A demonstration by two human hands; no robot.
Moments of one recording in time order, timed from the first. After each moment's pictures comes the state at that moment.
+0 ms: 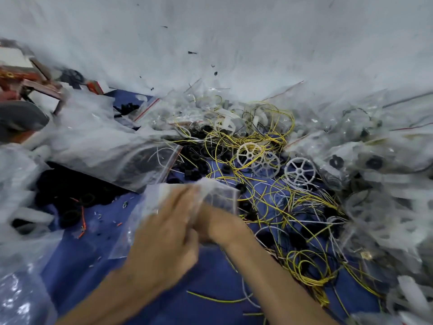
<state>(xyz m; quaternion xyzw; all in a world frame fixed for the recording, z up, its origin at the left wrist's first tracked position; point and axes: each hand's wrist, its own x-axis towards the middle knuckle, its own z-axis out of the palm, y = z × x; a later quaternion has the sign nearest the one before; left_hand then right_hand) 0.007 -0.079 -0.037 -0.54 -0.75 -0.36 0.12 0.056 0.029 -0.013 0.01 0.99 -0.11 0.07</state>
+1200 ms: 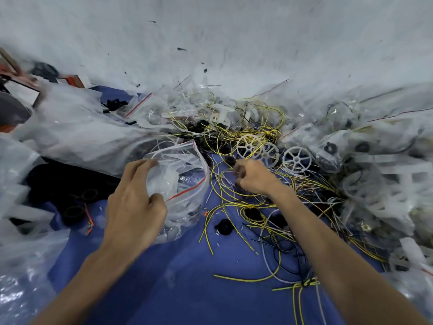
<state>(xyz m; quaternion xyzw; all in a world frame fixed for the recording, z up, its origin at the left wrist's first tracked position) -0.058 -0.105 -0.055 -0.38 -0.80 -0.45 0.08 0.052 0.137 -0.057 0.34 0.92 -0.18 -0.07</state>
